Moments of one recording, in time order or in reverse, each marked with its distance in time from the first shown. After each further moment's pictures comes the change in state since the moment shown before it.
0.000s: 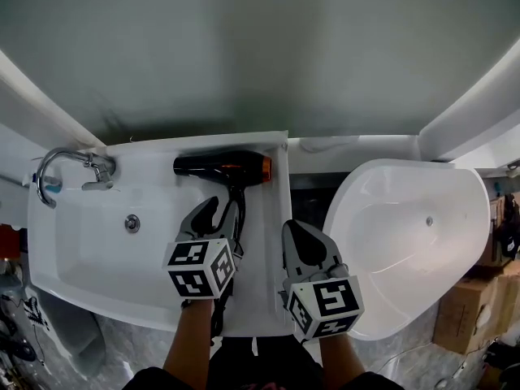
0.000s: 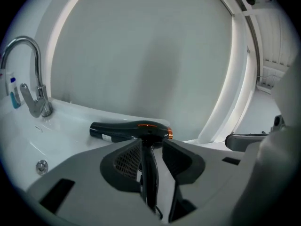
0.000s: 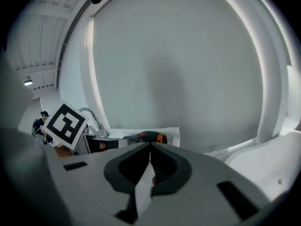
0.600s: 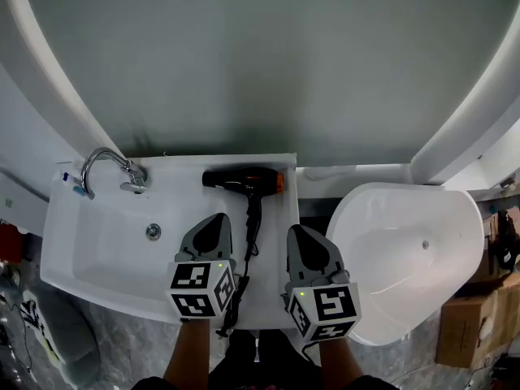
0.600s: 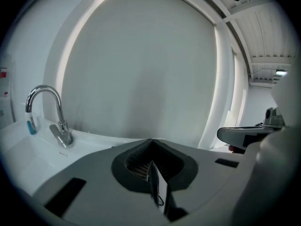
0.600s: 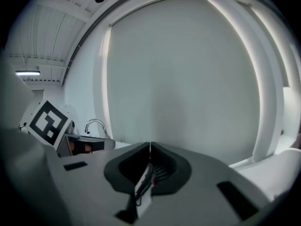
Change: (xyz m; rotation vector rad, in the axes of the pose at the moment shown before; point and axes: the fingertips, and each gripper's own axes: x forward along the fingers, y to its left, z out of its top) left arm -0.118 -0.004 0.048 0.092 -0.185 0.009; right arm -0.064 0.062 0.054 -0.105 -0.165 -0.033
